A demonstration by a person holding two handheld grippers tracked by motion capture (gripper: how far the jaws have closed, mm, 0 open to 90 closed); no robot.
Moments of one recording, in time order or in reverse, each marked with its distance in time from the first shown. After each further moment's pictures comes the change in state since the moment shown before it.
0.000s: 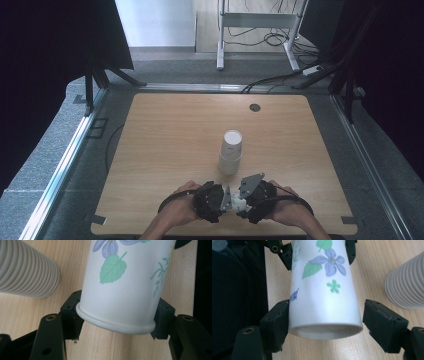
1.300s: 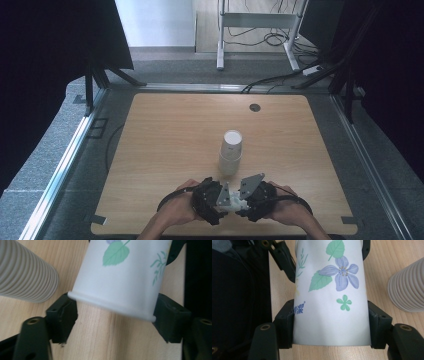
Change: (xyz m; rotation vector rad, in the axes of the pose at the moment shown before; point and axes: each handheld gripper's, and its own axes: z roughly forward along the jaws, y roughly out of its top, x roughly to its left) left arm 0.010 -0.006 -0.010 -0.117 -0.073 -0.071; right arm 0.000 -0.001 -0.003 -0.028 0.021 0.006
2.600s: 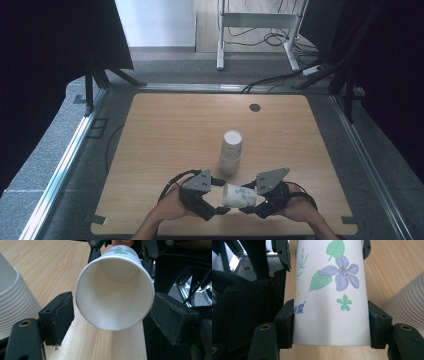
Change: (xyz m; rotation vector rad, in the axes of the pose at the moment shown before) left arm 0.020 -0.028 -0.020 -0.466 -0.217 -0.144; right arm -0.011 -0.021 -0.022 -0.284 0.086 -0.023
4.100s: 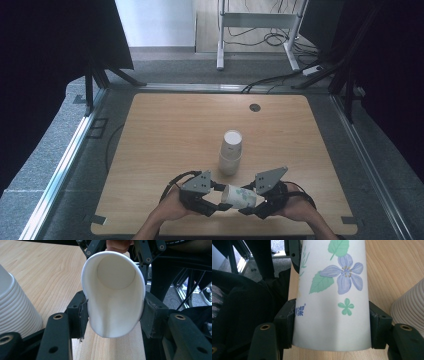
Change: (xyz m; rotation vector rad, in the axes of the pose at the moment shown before) left arm -0.001 -0.002 0.000 -0.030 -0.012 0.019; right arm -0.003 -0.003 0.005 -0.004 0.039 0.020
